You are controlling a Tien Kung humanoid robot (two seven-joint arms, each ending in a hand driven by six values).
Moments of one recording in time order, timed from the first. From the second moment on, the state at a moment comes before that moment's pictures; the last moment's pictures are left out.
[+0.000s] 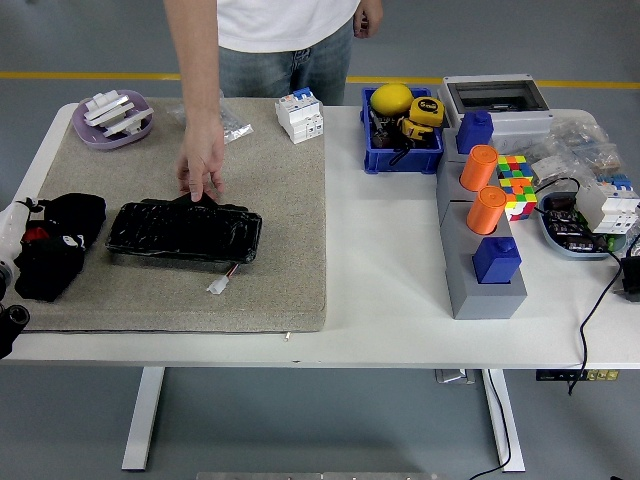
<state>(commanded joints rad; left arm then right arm) -0.37 0.45 -1.11 -0.90 1.68 0.26 0.26 0.18 -0.34 0.29 0.22 0.02 0.05 -0.19</state>
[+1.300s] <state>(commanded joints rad) -0.35 0.44 -1.08 -0.90 1.72 0.41 0.25 0.18 -0.35 0.28 0.21 0.03 0.04 -0.18</state>
